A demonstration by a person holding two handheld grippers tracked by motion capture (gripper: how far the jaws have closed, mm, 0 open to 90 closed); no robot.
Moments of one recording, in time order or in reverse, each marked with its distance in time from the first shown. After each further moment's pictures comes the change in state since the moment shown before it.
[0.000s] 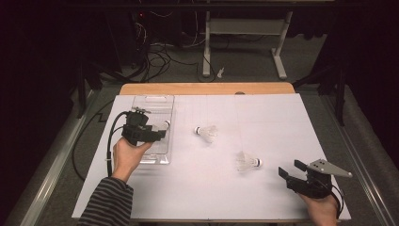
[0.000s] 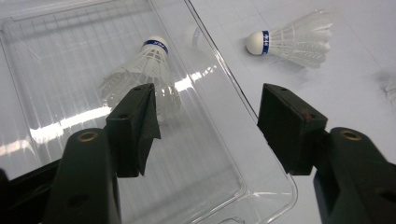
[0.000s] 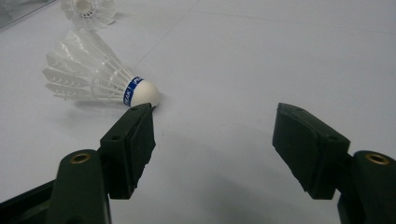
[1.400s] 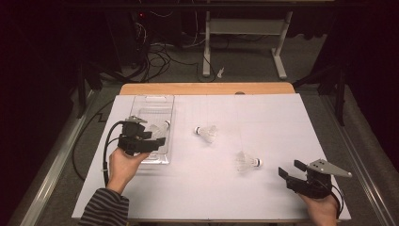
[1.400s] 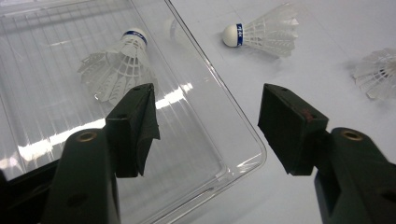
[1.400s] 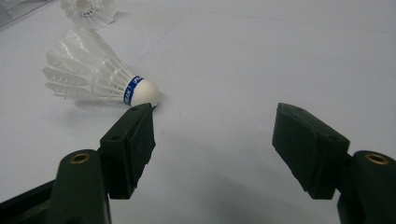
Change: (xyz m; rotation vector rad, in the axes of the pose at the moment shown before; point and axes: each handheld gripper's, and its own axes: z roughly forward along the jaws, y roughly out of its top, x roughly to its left) left arm 0.001 -0.021 -0.025 -0.031 -0.077 0.006; right arm 0.000 0.000 0.000 0.003 -0.001 -0.002
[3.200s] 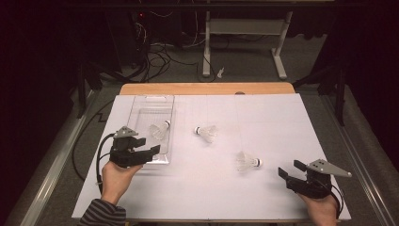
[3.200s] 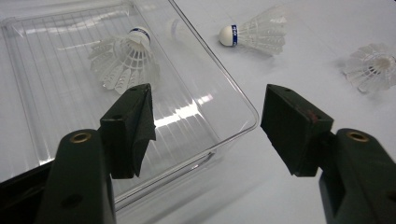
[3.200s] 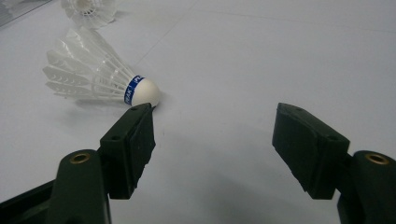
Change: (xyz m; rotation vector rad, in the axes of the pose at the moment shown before) left arm 0.010 -0.022 -0.029 -0.097 -0.046 0.005; right arm 0.000 0.000 0.000 0.002 0.002 -0.002
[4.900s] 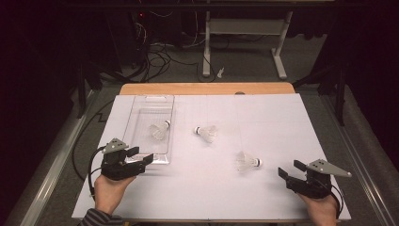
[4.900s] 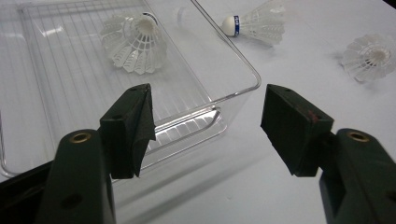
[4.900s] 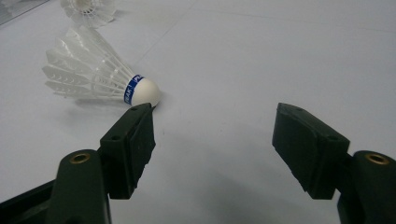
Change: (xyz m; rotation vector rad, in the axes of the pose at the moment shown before) left arm 0.015 -0.020 -0.027 -0.054 -0.015 -0.016; right arm 0.000 0.000 0.000 0.002 -0.001 0.000
